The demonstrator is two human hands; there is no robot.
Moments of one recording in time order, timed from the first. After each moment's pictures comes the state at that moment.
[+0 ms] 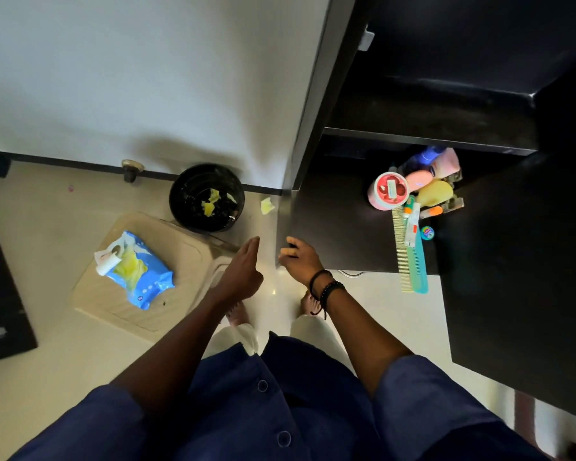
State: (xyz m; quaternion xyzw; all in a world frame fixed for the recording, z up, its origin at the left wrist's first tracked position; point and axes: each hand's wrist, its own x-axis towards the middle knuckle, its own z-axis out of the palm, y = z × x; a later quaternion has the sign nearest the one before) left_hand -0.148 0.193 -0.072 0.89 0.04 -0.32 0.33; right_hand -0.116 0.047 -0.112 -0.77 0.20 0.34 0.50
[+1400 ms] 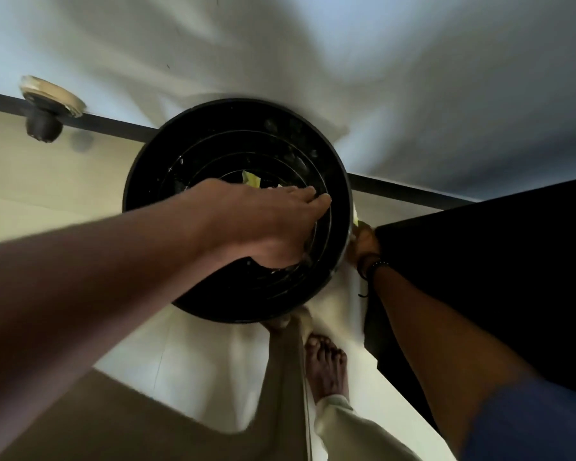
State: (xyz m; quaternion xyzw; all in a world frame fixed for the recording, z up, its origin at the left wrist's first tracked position) left_hand 0.132 0.361 -0.474 0.87 -0.22 -0.43 0.06; right_hand 0.133 0.146 -0.732 -0.75 0.37 0.26 0.49
